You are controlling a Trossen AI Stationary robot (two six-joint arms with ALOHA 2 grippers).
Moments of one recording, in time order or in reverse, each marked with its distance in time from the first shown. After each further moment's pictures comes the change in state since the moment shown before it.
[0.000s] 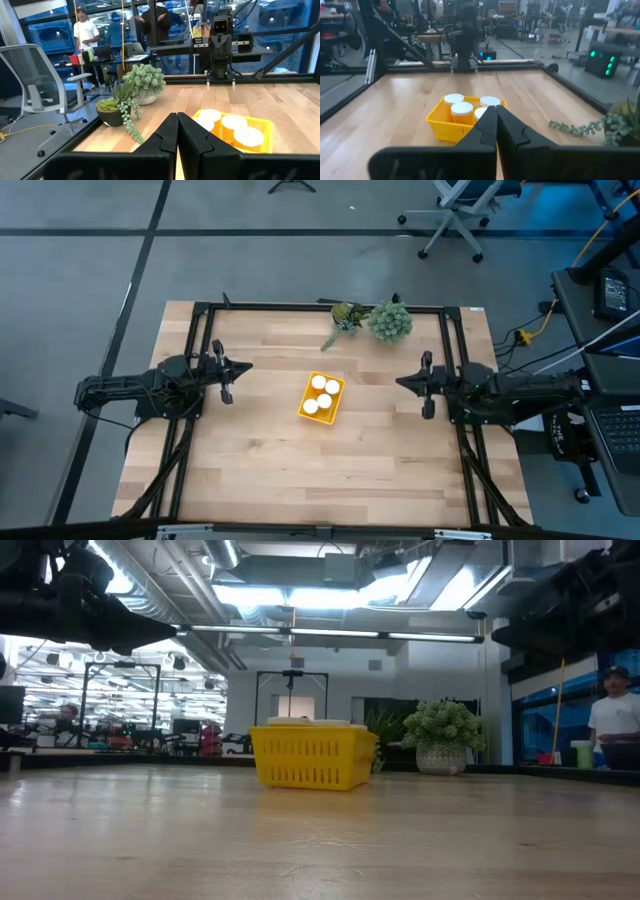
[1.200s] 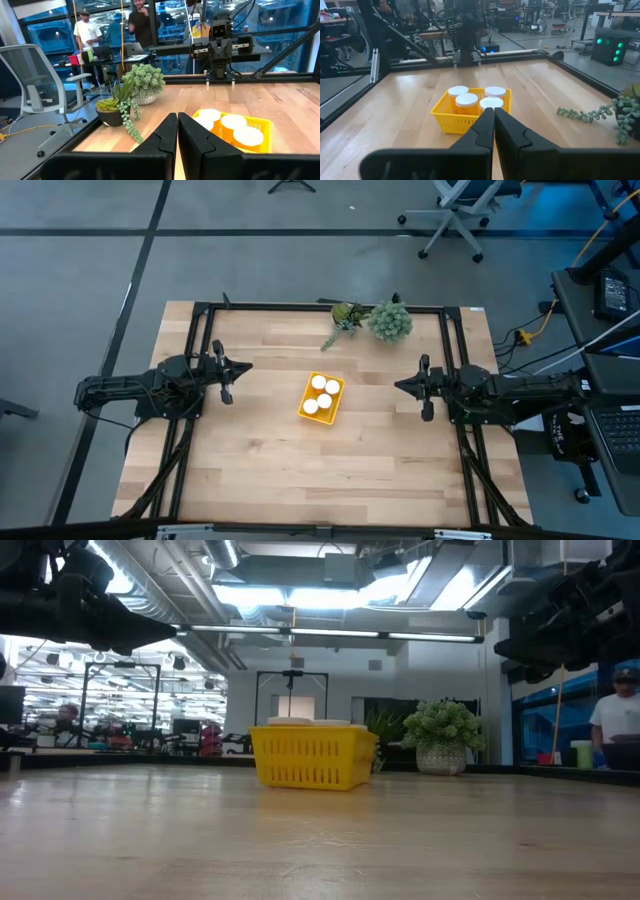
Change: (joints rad) left arm 0.000 0.000 0.000 -0.002 0.003 0.003; right arm 0.000 0.000 -0.037 0.001 -0.017 0.063
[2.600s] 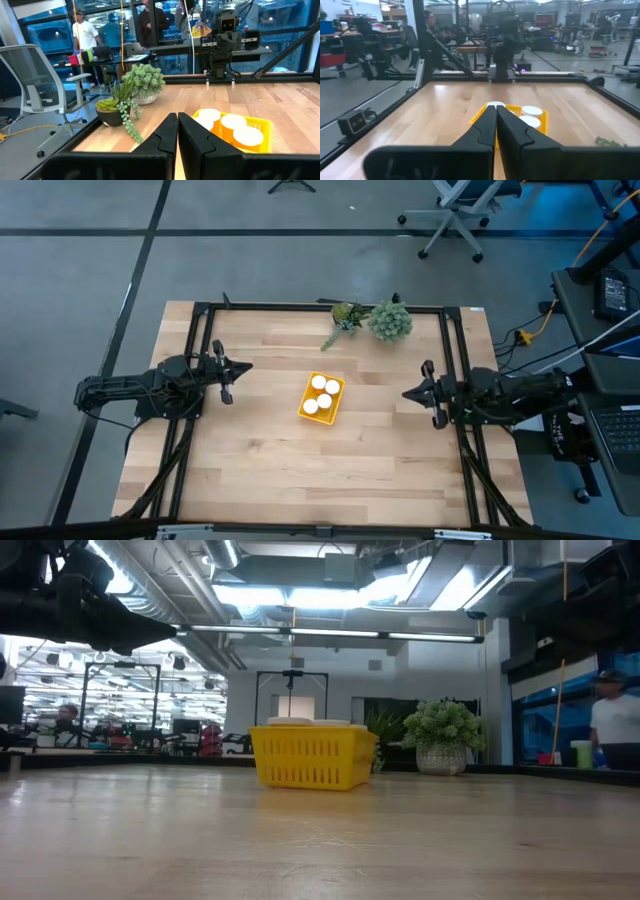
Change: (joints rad) left arm 0.000 0.000 0.000 0.000 0.001 0.000; right arm 0.138 -0.226 0.001 -0.119 -0.036 -0.055
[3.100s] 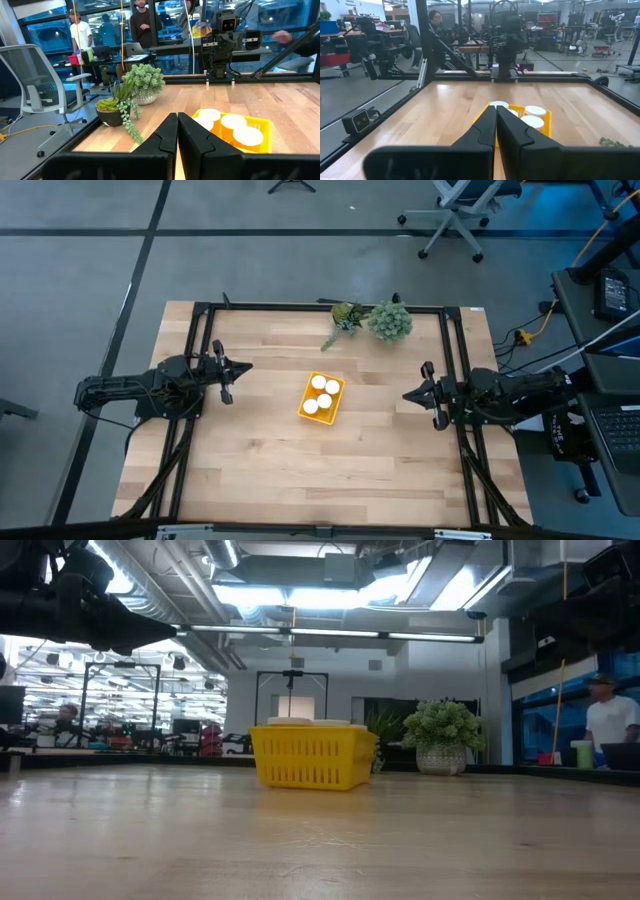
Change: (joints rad) left arm 0.000 0.000 0.000 0.000 0.000 0.000; right arm 0.017 0.003 0.000 0.000 0.000 0.002
